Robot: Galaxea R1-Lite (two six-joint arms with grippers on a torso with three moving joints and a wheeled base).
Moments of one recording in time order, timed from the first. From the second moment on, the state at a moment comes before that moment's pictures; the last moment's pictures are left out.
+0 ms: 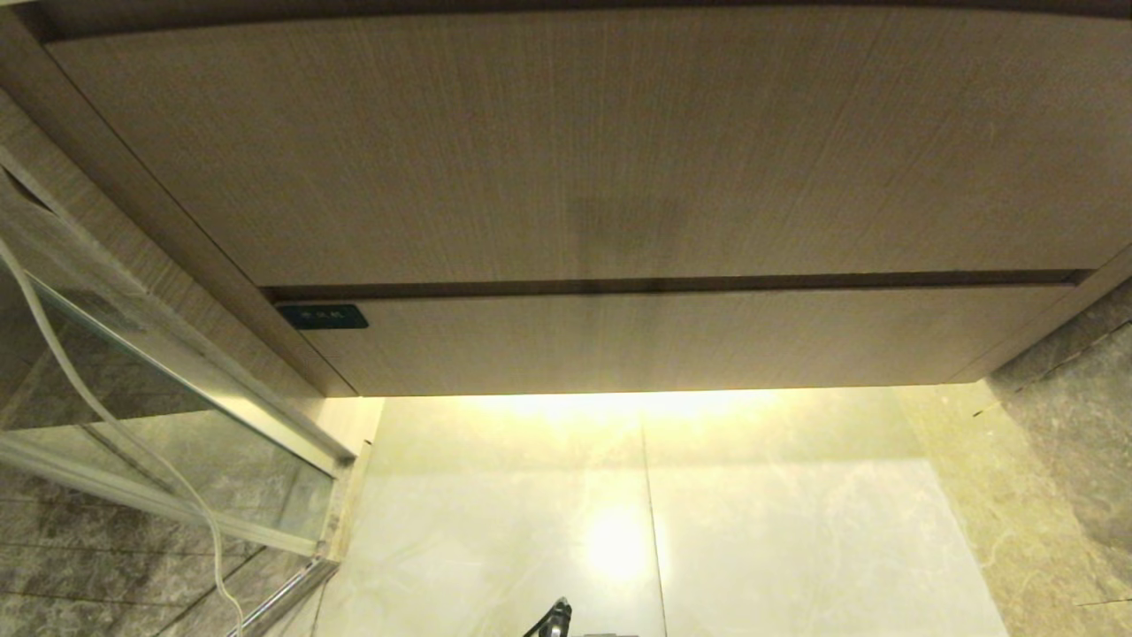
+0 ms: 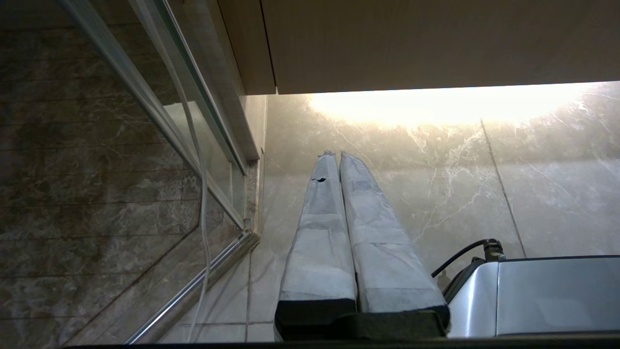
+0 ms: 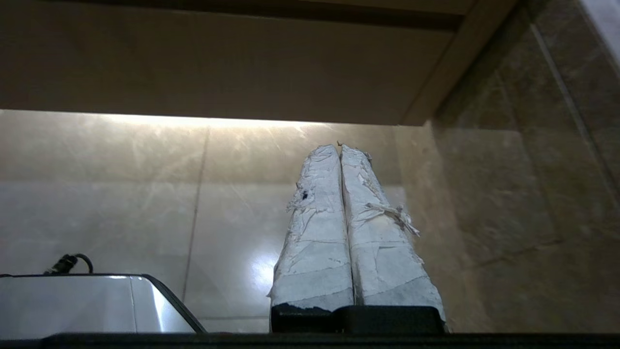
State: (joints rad) left arm 0.00 0.00 0.00 0.00 0.00 0.00; right arm -0.01 0.17 -0.62 0.47 -0.07 -0.13
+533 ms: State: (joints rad) left arm 0.00 0.00 0.00 0.00 0.00 0.01; right arm 0.01 0.92 -1.18 0.73 -0.26 -0.49
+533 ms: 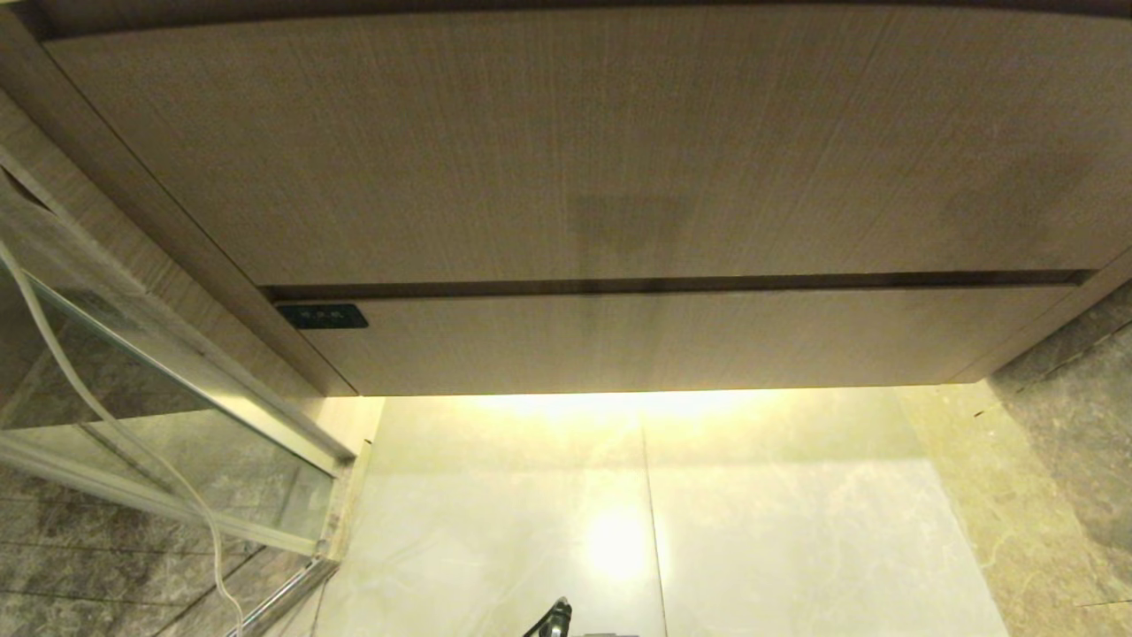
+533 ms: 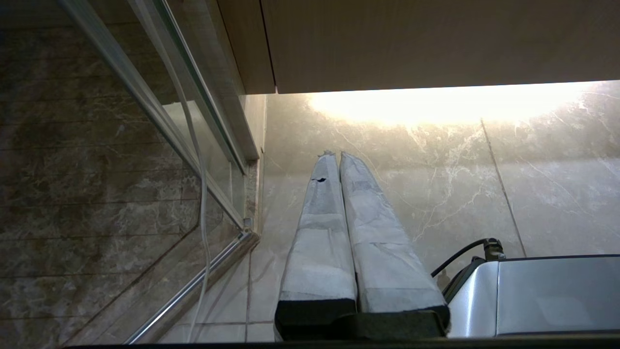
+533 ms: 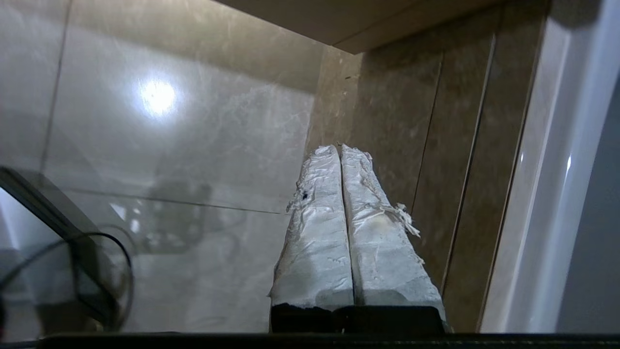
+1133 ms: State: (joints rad) left arm 0.00 0.00 0.00 0.00 0.00 0.00; right arm 0.19 1.24 -1.17 0.64 -0.39 -0.77
